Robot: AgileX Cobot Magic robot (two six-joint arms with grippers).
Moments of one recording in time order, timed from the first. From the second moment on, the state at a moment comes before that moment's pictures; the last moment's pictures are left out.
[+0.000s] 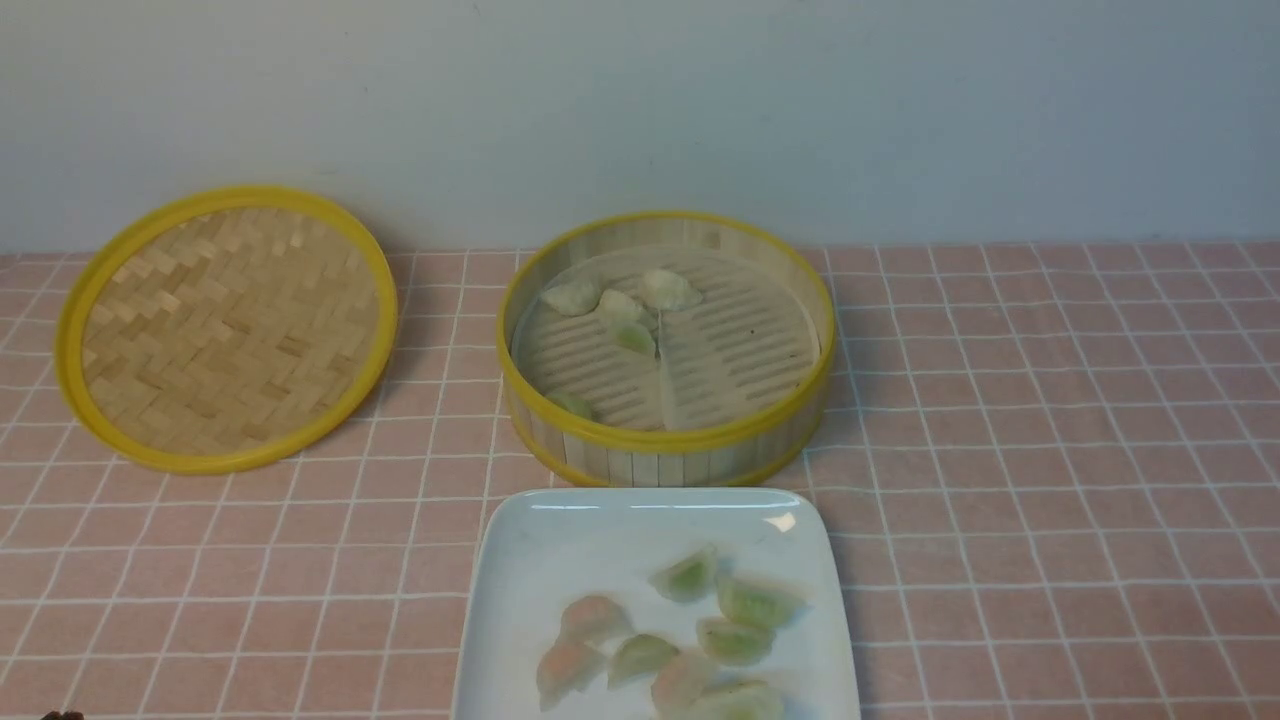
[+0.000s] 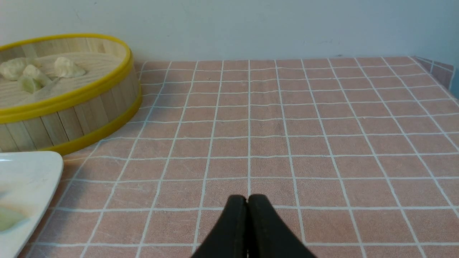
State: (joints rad) right arm 0.02 -0.01 0.02 0.04 0.39 0.04; left arm -0.04 -0.01 0.03 -0.05 0.38 0.02
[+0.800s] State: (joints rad) right arm 0.02 -0.01 0.02 0.04 0.39 0.04; left arm -0.04 0.50 -0.67 -0.32 0.43 -0.16
